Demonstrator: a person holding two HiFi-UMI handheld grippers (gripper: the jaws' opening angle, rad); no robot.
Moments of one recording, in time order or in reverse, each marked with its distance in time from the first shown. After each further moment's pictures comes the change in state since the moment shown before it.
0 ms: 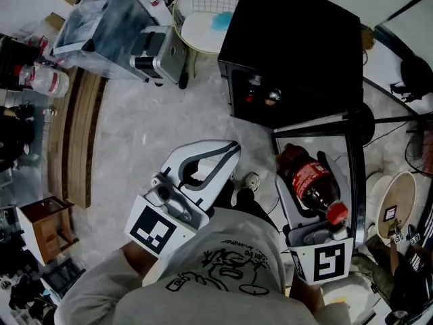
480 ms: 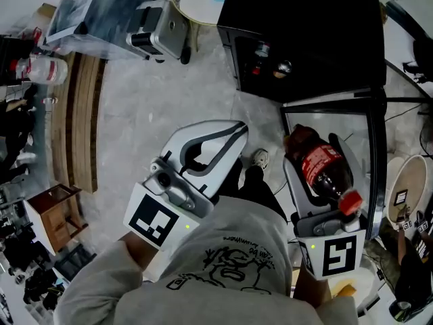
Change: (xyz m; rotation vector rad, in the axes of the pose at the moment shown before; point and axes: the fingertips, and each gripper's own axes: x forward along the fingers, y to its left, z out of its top) left arm 0.005 -0.002 -0.036 -0.014 0.042 -0.012; right arm 0.007 0.000 -0.034 0.022 0.036 -0.004
